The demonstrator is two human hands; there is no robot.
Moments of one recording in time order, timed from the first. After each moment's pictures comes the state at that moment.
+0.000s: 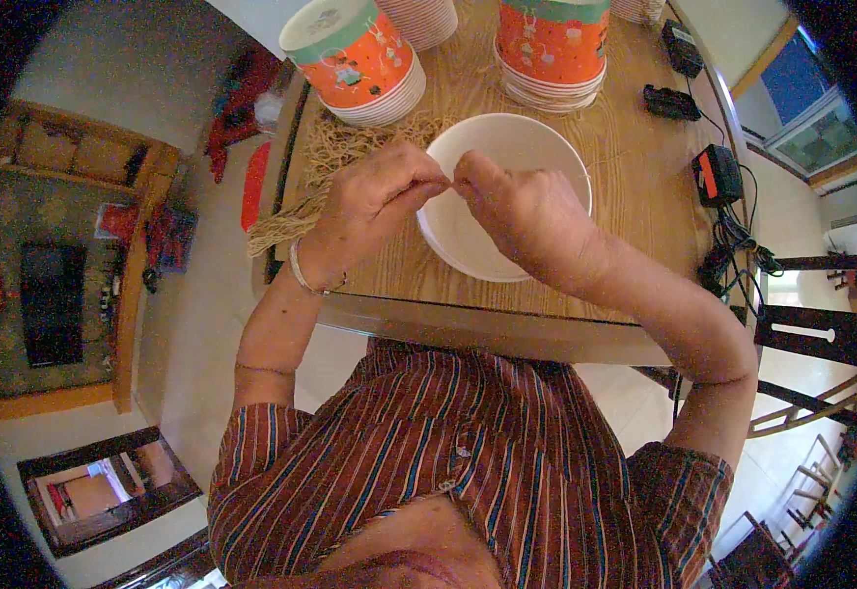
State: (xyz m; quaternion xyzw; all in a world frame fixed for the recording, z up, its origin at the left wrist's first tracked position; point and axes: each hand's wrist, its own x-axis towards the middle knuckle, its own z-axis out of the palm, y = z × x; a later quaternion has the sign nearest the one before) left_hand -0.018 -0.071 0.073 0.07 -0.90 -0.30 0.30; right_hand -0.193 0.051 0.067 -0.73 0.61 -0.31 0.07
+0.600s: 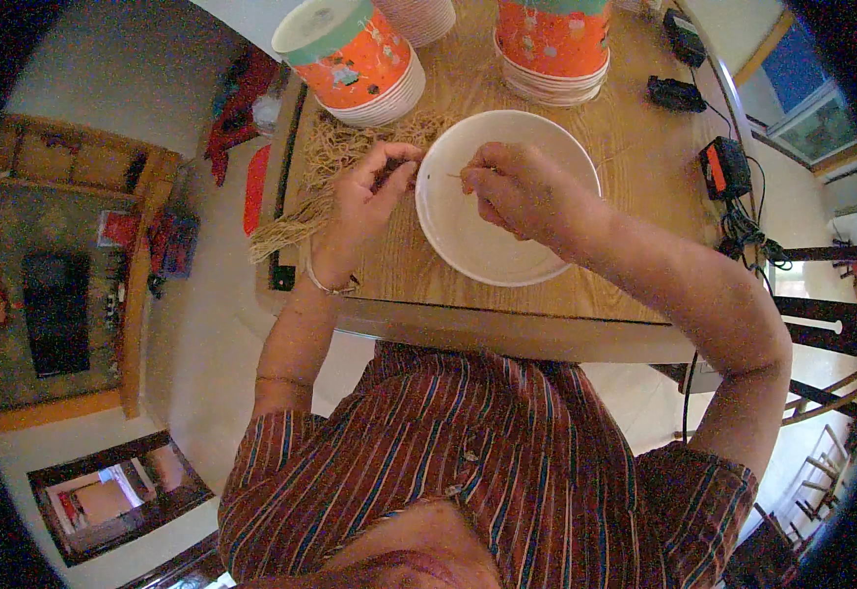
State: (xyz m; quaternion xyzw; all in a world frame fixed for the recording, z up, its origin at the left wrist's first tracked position) left_hand -0.008 -0.089 0.014 0.25 -0.76 -0.52 0.30; right_hand -0.197 0.034 0.077 -0.42 0.62 -0.38 0.54
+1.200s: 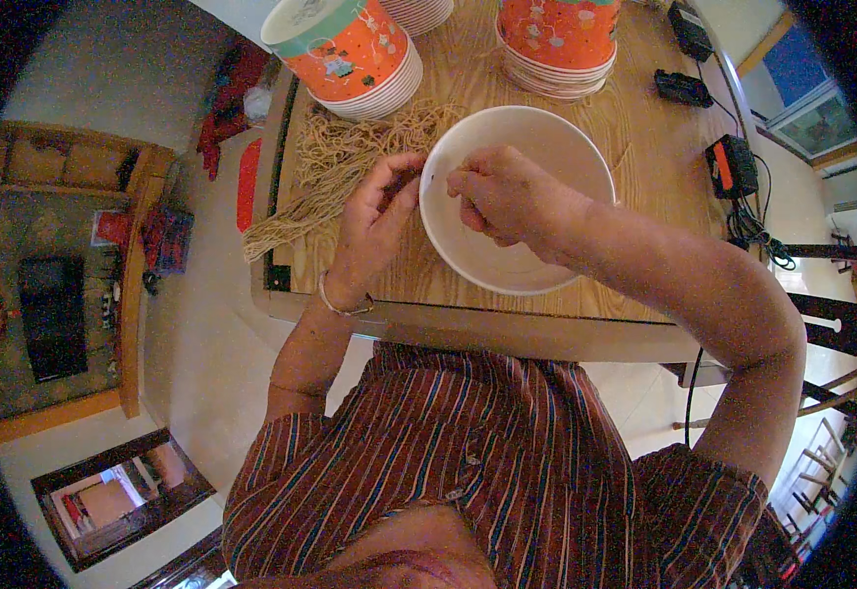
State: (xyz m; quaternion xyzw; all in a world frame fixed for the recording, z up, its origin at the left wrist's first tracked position) left_hand -0.005 -0.065 0.014 0.24 -0.72 -0.57 0.32; right_hand -0.183 0.013 0.065 -0.33 0.61 -0.34 0.63
